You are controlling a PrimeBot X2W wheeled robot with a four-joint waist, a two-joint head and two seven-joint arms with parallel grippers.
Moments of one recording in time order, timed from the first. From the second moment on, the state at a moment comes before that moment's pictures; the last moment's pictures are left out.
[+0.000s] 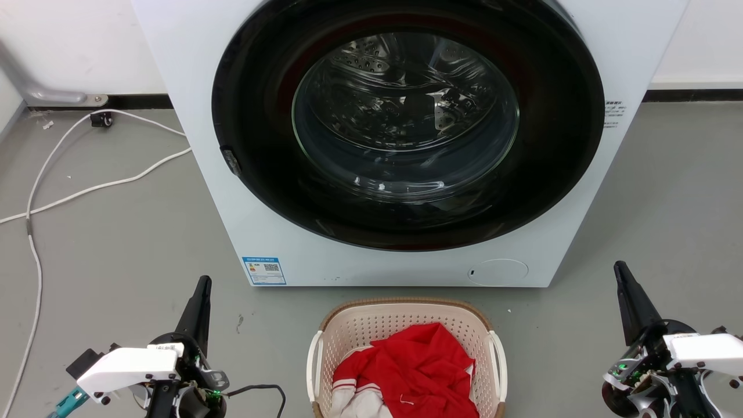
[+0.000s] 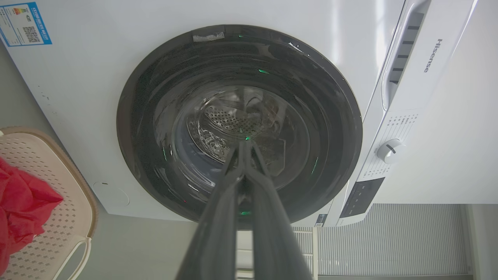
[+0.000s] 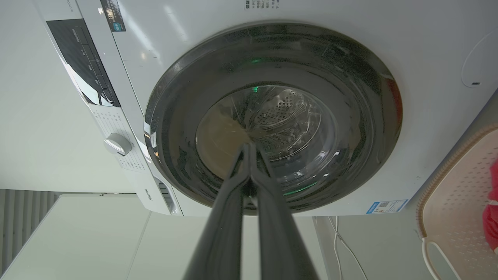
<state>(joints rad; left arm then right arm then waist) -0.11 0.06 0.10 0.25 -1.62 -0.13 0.10 -0.10 -0.06 -0.11 0.25 1.61 0.13 0.11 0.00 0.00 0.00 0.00</state>
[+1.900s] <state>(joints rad) -0.09 0.05 -0.02 0.18 -1.35 -0.13 0.00 -0.04 -0.05 -0.08 0.17 1.30 0.13 0.01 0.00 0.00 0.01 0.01</state>
